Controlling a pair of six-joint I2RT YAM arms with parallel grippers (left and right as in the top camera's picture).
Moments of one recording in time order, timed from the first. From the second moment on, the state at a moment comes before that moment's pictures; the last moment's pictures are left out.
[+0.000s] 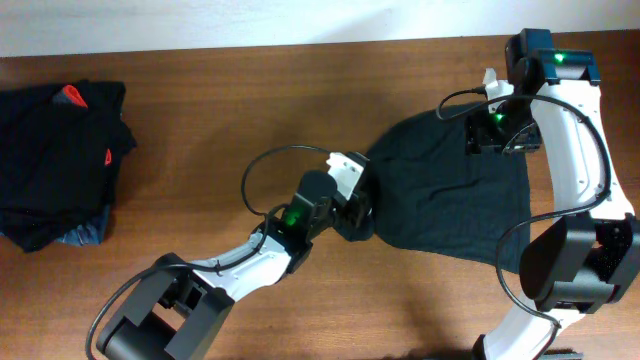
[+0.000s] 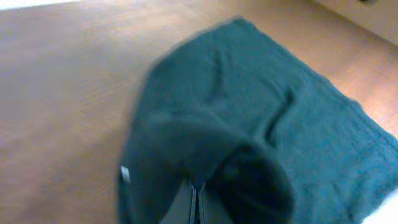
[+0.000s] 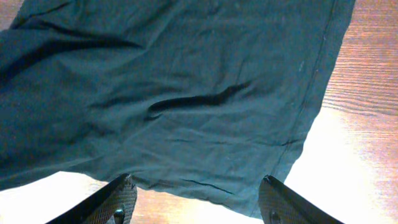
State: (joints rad) left arm -0.69 1.74 0.79 0.53 0.11 -0.15; right arm -0.11 1.92 1.85 -1.41 -0.03 -0.10
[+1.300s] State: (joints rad) left arm -0.26 1.70 1.08 -0.12 -0.02 0.07; right arm 0.34 1.93 1.26 -1.20 -0.19 -0.13
